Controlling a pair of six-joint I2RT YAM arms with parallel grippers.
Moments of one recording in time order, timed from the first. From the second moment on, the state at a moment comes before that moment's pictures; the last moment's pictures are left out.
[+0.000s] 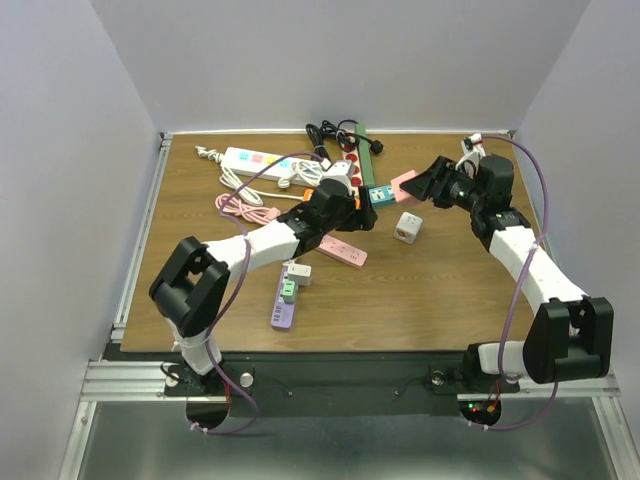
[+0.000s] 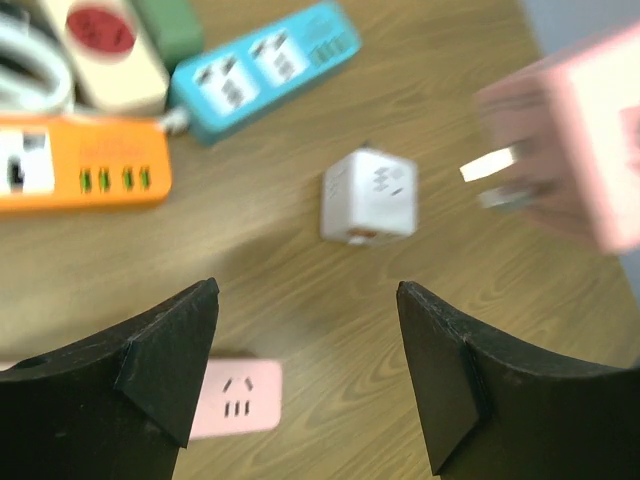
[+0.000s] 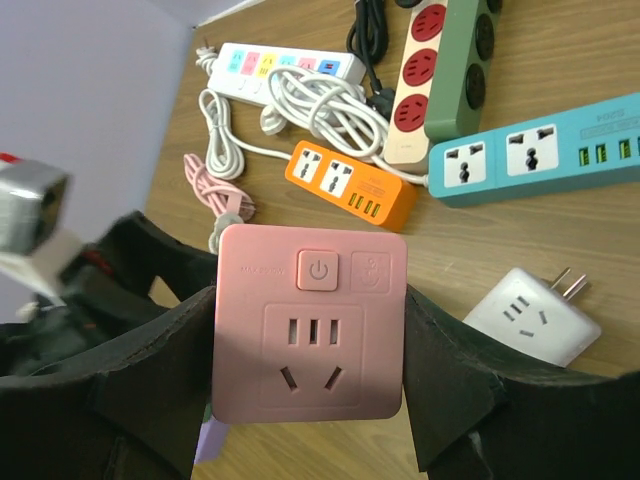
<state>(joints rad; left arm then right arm) -0.78 1.69 1.16 0.14 -0.06 -0.56 0.07 1.31 0.95 0.05 -0.55 0.60</state>
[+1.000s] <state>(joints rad) -0.80 1.81 1.22 -0.35 -0.26 -1.20 0.07 1.40 0.96 0.02 -0.60 0.36</state>
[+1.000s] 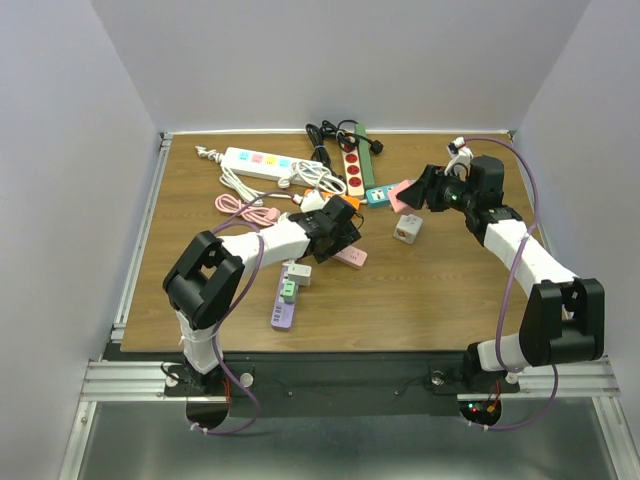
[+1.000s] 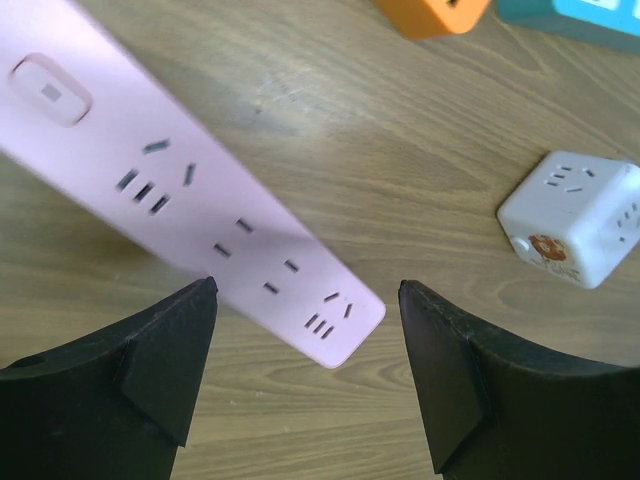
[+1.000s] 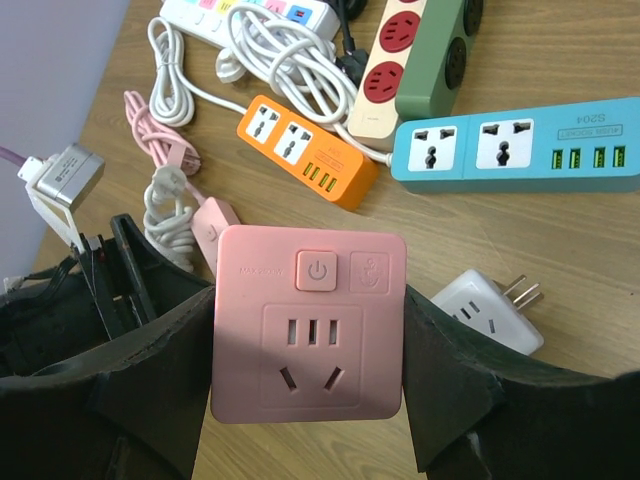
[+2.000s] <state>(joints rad) -0.84 1.94 1.38 -0.58 -0.34 -1.39 0.07 1.33 0.93 0.02 -0.65 0.36</state>
